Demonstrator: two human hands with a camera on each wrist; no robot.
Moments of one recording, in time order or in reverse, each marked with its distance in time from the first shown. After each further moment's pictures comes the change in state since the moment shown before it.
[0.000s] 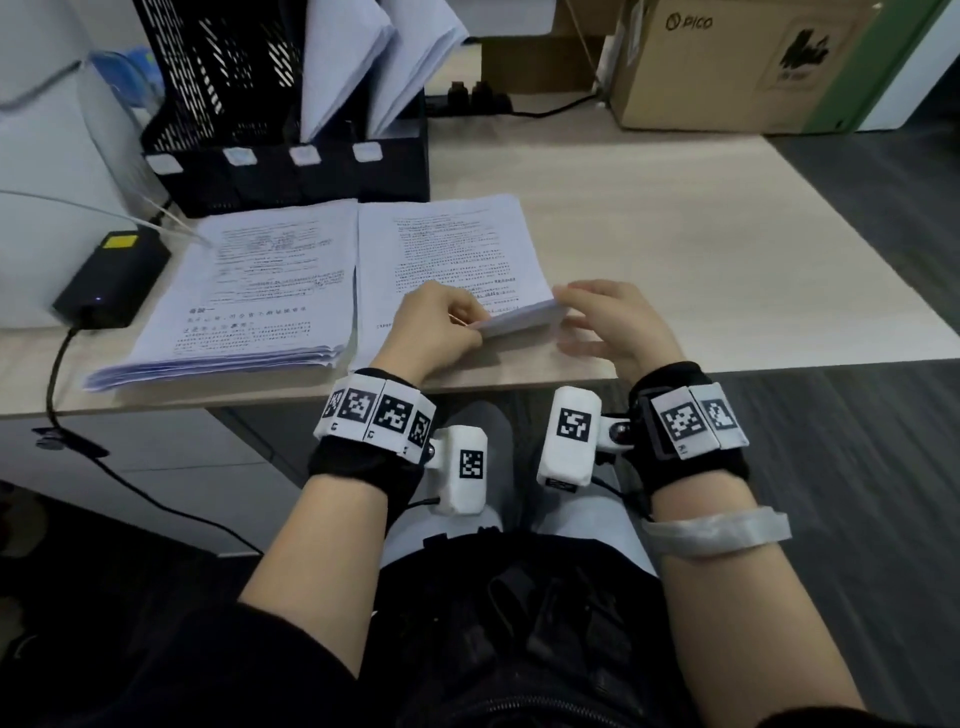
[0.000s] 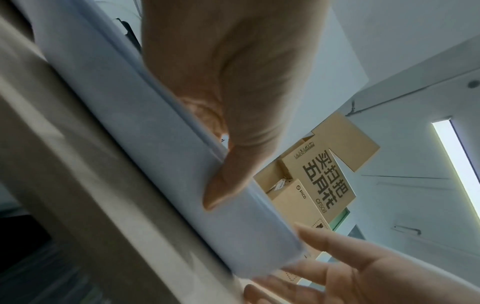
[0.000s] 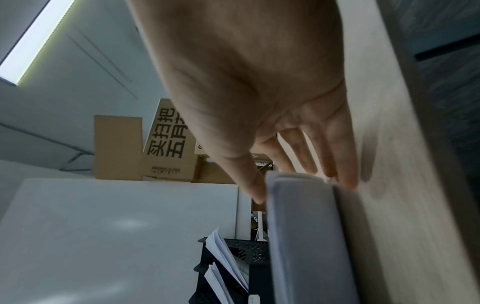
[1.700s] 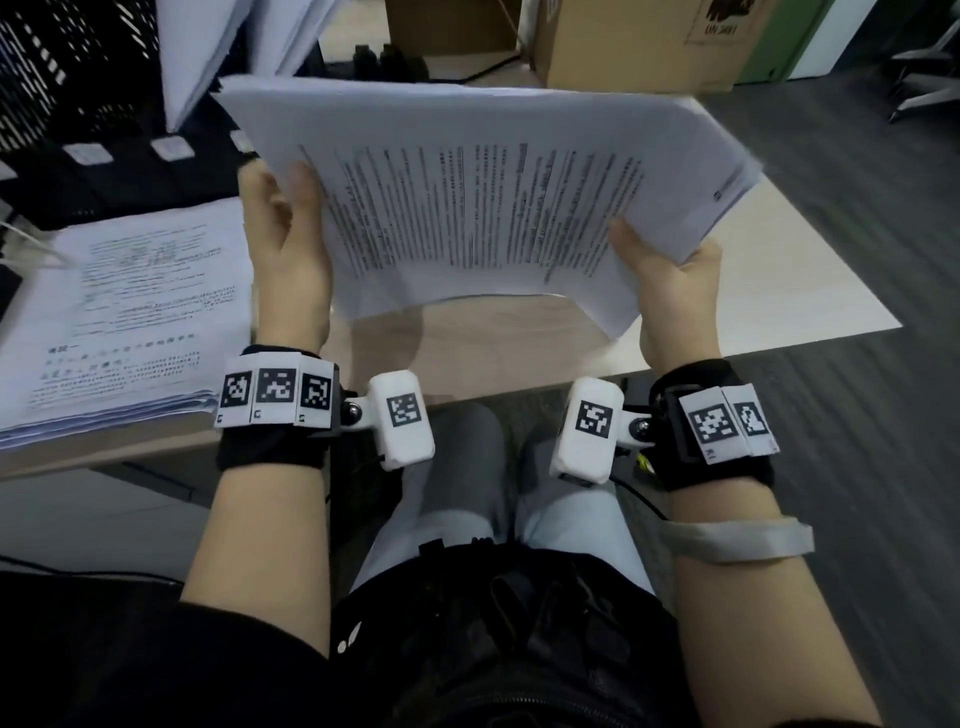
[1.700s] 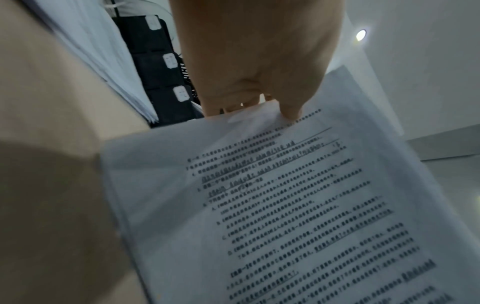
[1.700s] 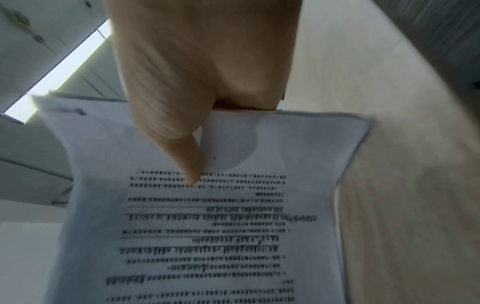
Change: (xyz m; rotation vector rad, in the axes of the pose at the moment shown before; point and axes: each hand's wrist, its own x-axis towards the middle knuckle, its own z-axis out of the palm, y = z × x) left_hand 0.051 0.017 -0.012 -0.777 0.467 0.163; right_hand 0.017 0.001 -0.079 0.359 0.249 -0.584
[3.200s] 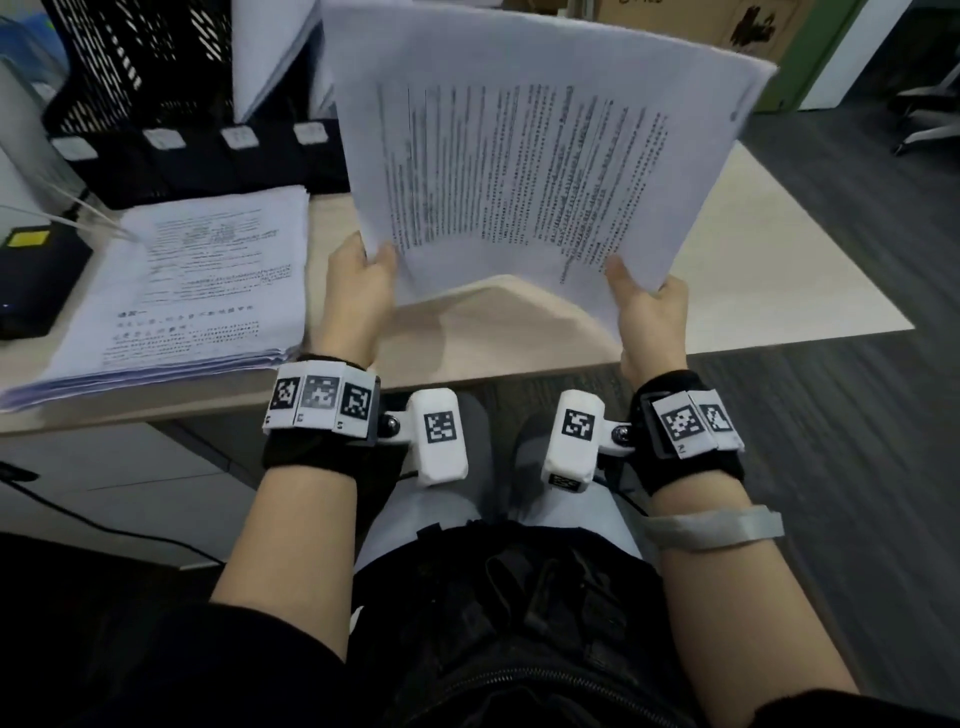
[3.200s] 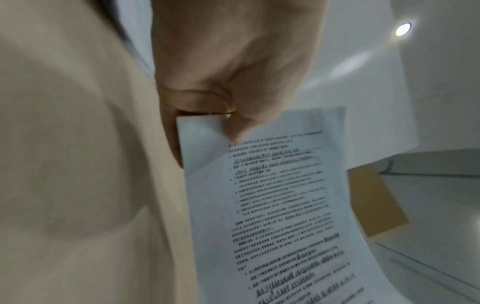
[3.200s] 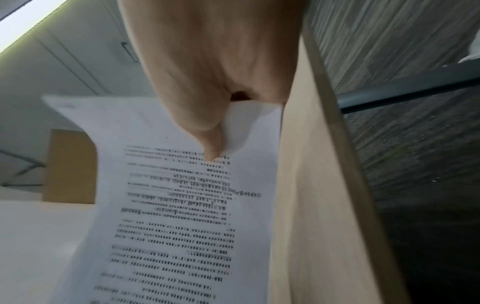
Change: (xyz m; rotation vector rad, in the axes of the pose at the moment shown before) left_hand -0.032 -0.001 -0.020 0.116 -0.096 -0.263; right_hand -0.036 0.021 0.030 -0.062 0.086 0.172
